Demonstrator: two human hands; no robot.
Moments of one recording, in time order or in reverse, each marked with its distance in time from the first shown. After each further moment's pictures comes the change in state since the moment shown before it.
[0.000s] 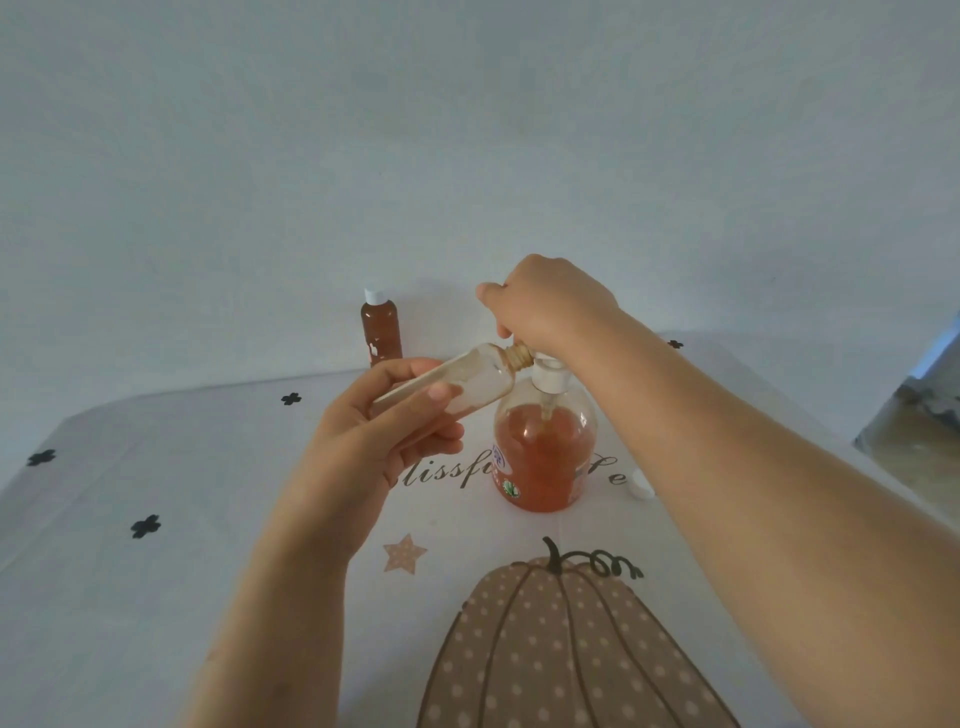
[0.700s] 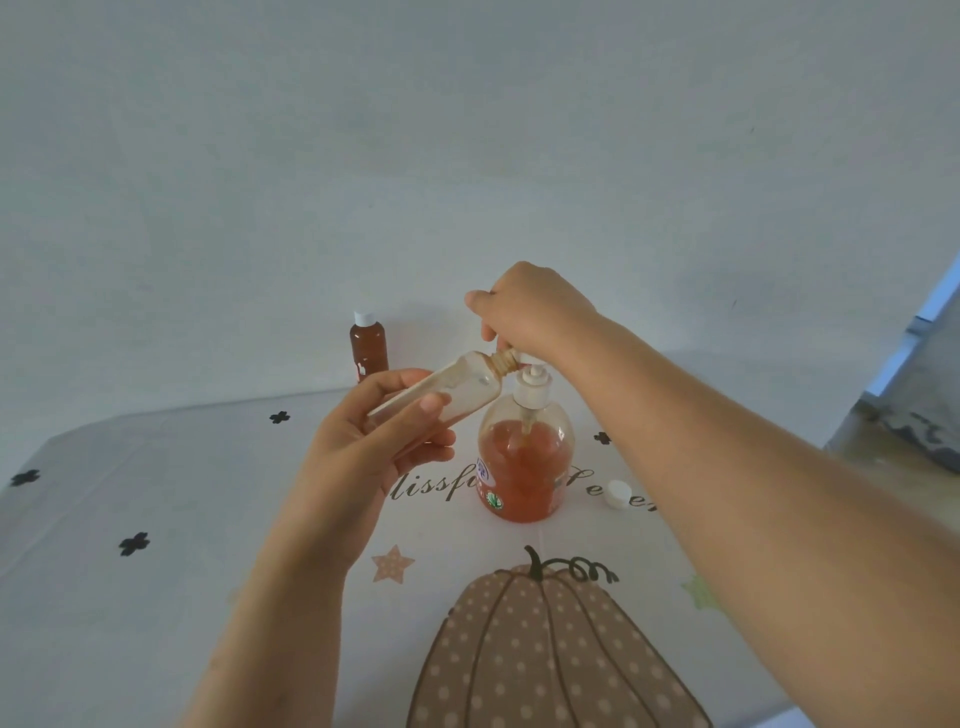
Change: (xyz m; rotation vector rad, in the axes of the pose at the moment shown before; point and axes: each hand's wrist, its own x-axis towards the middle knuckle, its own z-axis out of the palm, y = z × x) left_hand -0.005 0.005 0.007 -0.033 0.001 0.034; right_hand -0.011 -0.007 -0.019 0.088 0.002 -0.005
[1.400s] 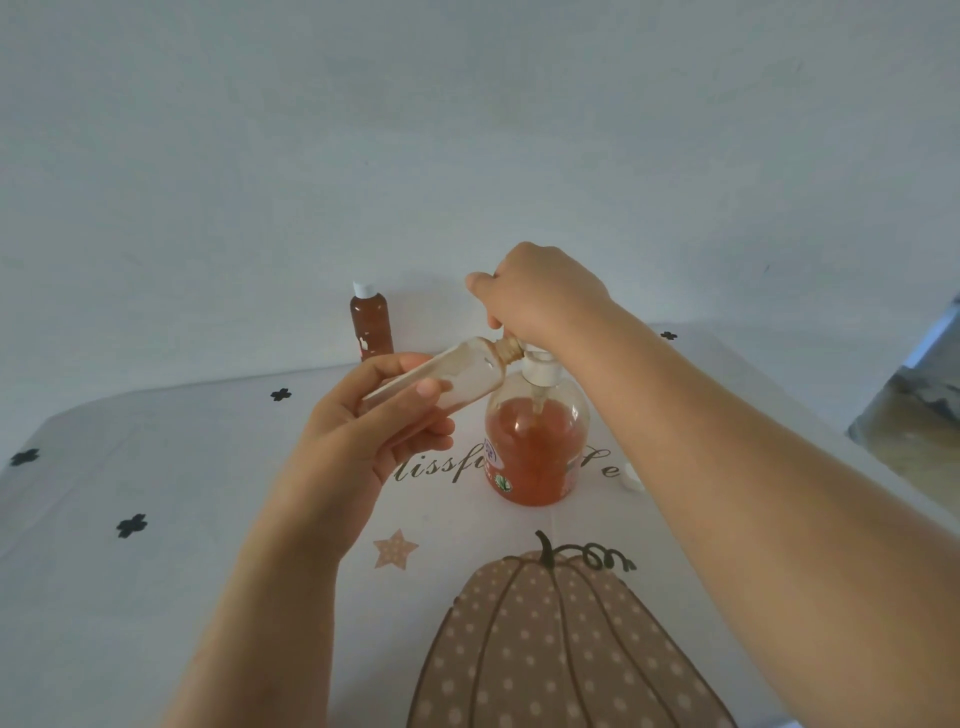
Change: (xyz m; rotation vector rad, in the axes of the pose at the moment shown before) left_hand 0.006 -0.008 -0.009 0.019 -0.029 -0.027; right_hand 0.008 0.008 0.018 -0.035 0.009 0.000
